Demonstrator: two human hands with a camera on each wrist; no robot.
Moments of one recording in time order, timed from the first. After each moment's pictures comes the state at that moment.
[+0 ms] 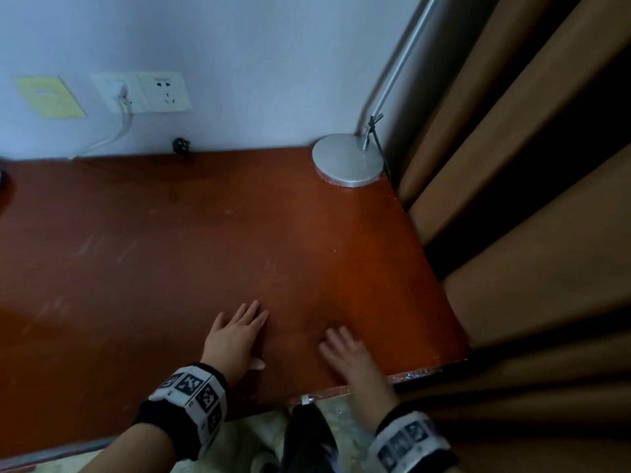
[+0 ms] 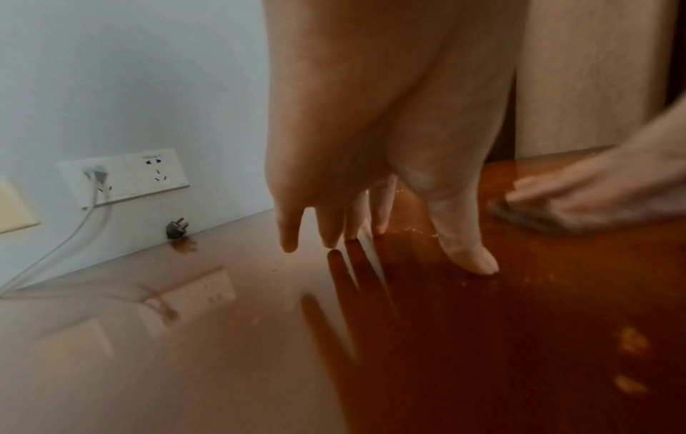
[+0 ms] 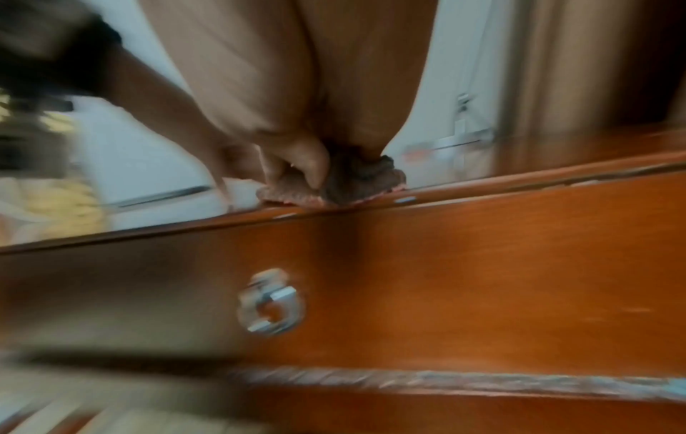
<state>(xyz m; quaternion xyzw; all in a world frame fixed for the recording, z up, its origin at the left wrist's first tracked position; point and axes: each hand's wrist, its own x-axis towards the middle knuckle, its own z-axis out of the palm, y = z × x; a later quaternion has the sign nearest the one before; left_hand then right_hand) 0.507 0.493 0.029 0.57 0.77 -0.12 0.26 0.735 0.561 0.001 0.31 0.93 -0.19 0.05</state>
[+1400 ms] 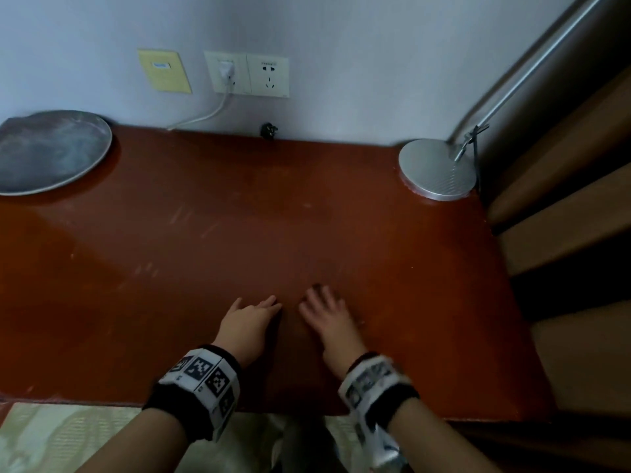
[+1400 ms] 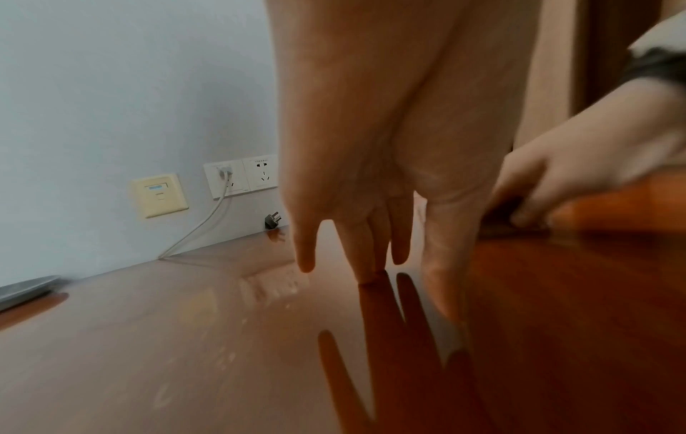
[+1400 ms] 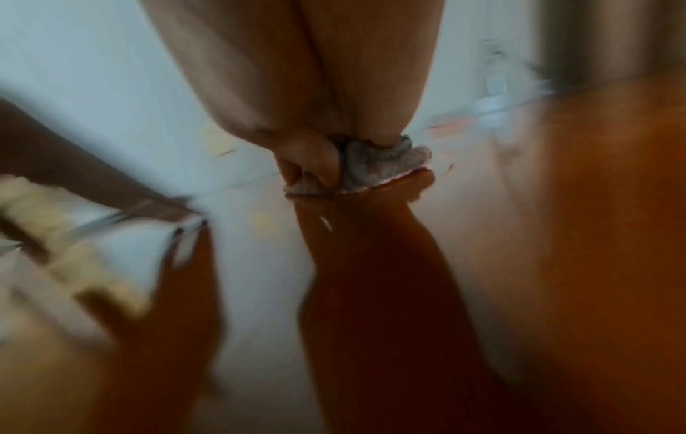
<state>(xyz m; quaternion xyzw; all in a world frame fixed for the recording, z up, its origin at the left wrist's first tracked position) 0.432 0.455 0.048 0.50 0.81 -0.08 0.30 0.571 0.566 0.006 0.19 0.95 -0.19 0.14</state>
